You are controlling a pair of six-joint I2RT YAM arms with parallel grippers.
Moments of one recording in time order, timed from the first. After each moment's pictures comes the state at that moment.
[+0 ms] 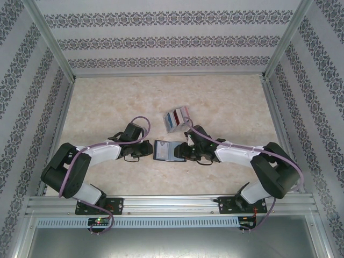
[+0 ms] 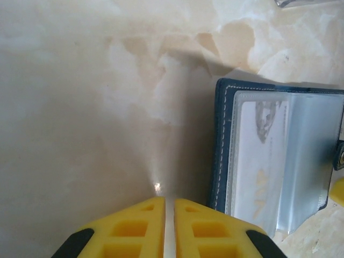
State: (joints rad) left arm -0.48 1.50 0.63 -0.14 0.31 -0.68; right arm 0.69 1.52 0.65 -0.10 -0.35 0.81
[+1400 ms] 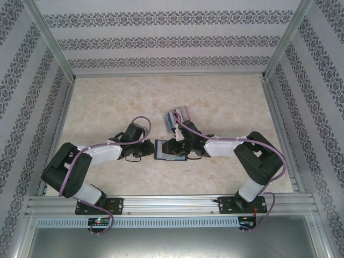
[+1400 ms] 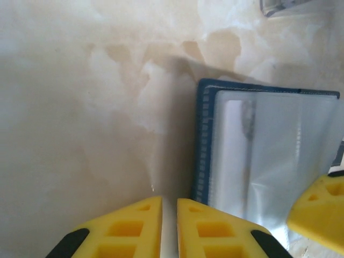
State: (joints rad) left arm -0.50 1.50 0.62 -0.10 0.29 -0.72; right arm 0.72 1.69 0.77 0.10 -0.54 0.83
